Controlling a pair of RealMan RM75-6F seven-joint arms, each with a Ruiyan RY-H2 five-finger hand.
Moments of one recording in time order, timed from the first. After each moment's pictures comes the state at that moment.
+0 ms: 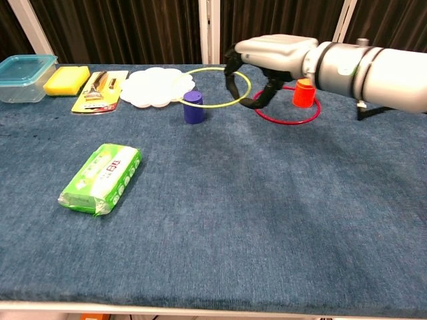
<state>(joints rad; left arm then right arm) -0.05 -1.18 -0.02 -1.58 1.45 1.48 0.11 0.98 -1.63 0.22 -1.14 -1.42 0.74 0.00</state>
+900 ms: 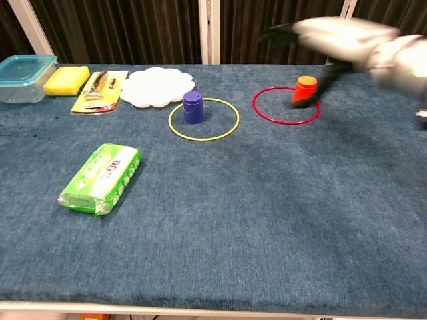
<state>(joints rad) -0.07 -1.18 -0.04 -1.55 1.46 1.47 0.07 0.75 -1.46 0.14 -1.38 -1.39 1.06 -0.06</state>
